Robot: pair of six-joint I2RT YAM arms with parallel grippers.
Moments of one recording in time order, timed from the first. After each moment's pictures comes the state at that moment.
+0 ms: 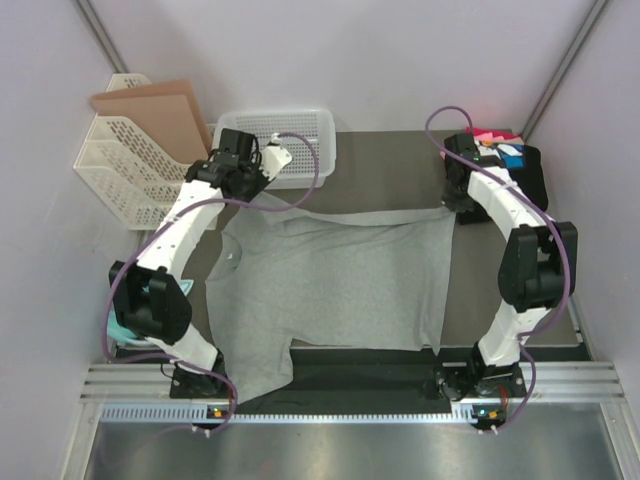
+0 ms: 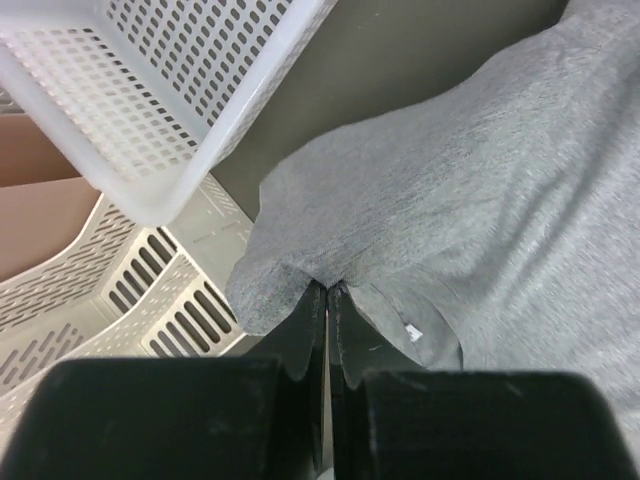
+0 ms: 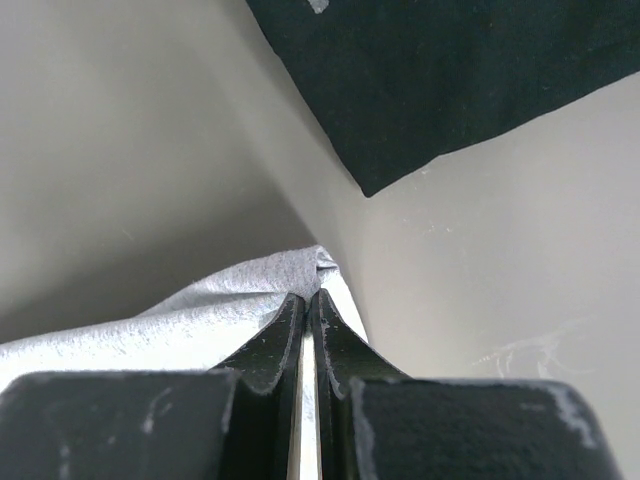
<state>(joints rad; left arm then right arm) -0.26 1.62 1.51 -0.75 -0.02 0.65 0.14 1.79 1.47 -0.78 0.34 0.50</state>
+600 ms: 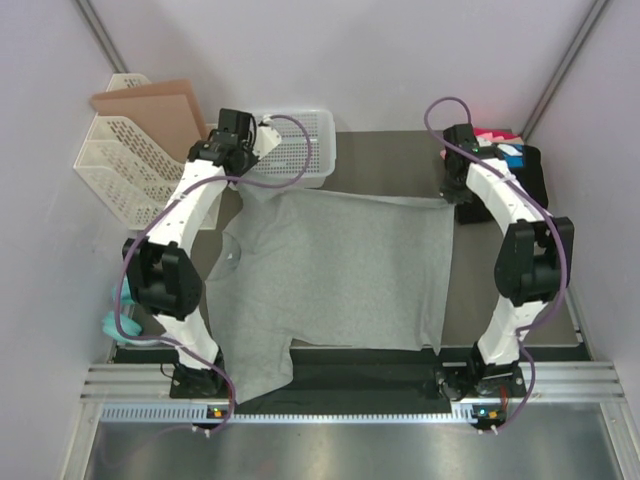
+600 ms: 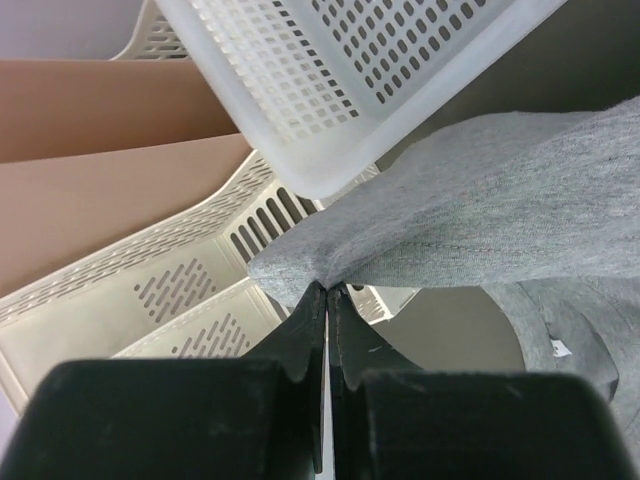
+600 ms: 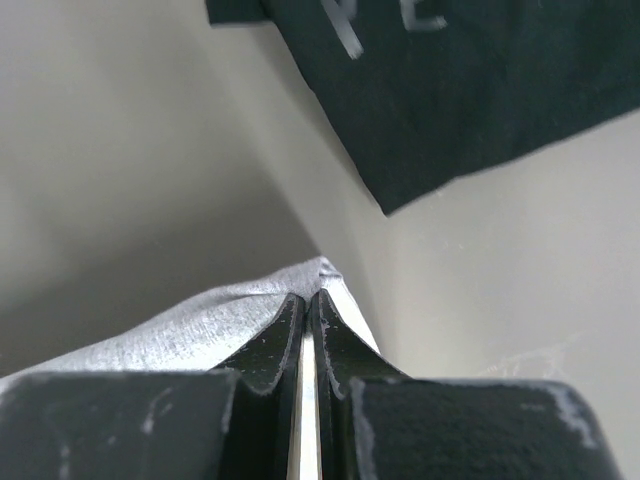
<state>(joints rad) -0.22 1.77 1.72 -0.76 -0.28 0.74 0.15 1.83 1.57 -0.82 0.33 0.50</state>
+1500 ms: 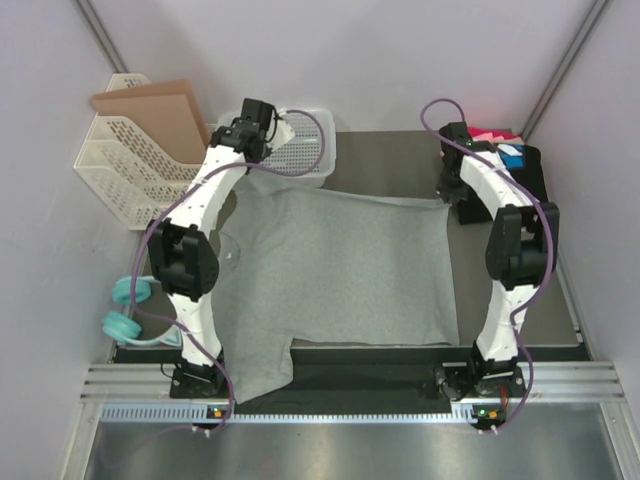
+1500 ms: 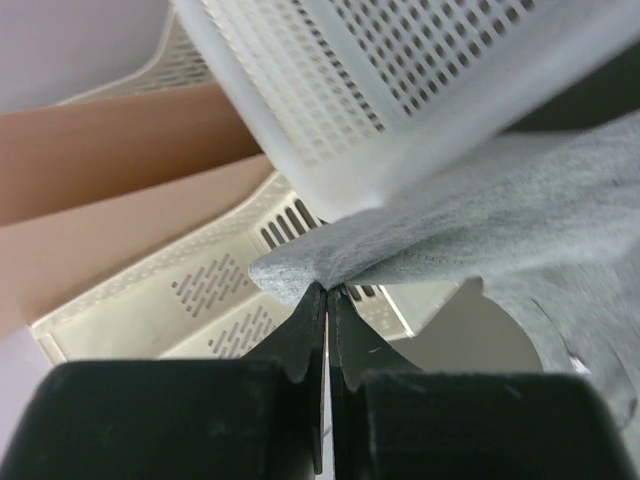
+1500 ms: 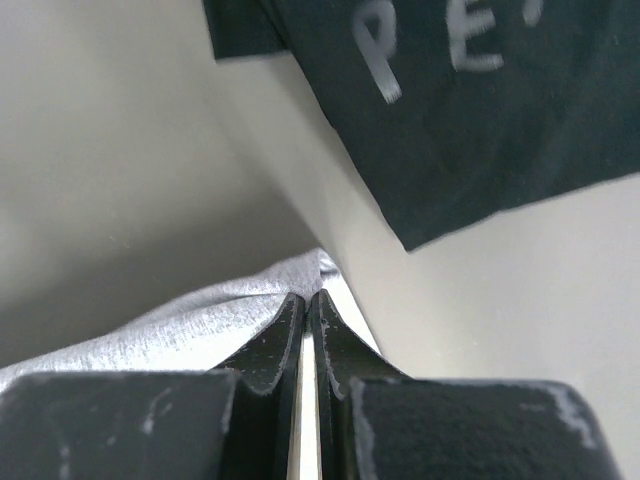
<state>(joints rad) -0.28 1.98 1.98 -0.85 -0.43 0.74 0.13 1.99 1.71 -0.85 0.30 0.49</state>
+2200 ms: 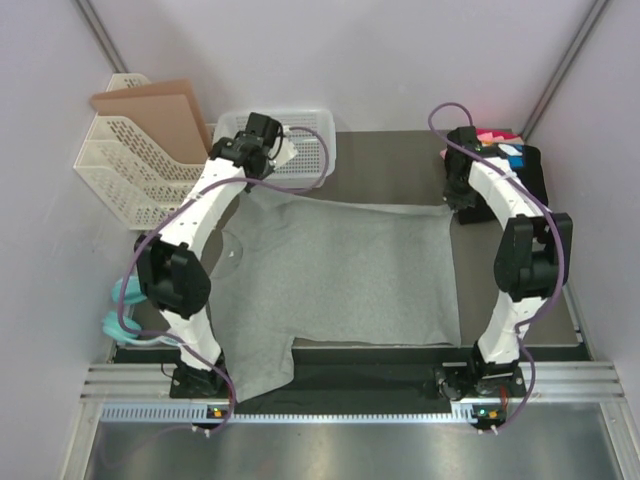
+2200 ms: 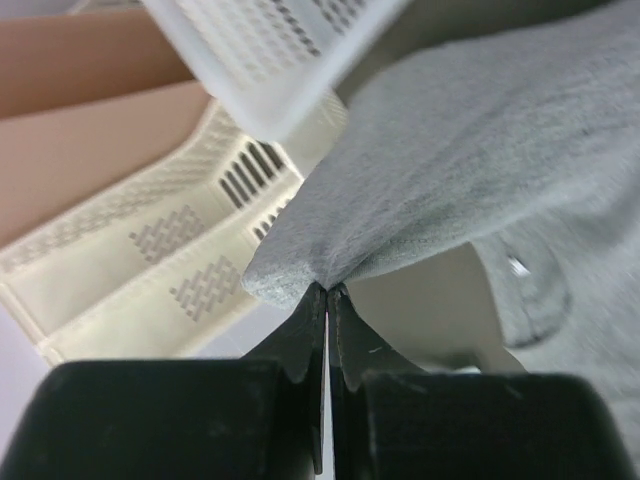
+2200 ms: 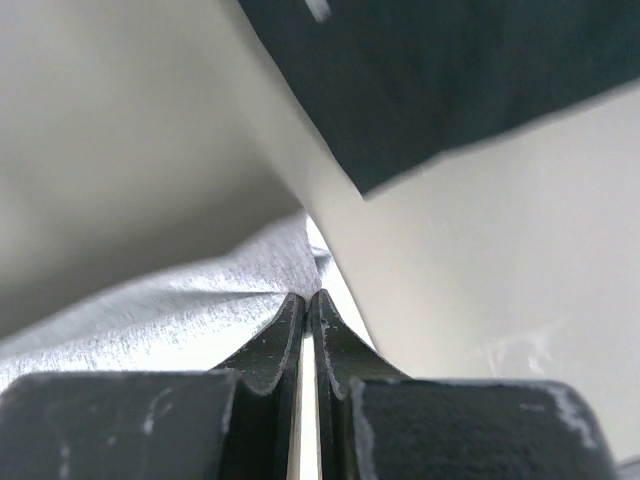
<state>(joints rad) -0.35 1.83 1.81 -0.96 -0.46 0.66 0.11 1.89 1.61 -0.88 0.29 0.48</state>
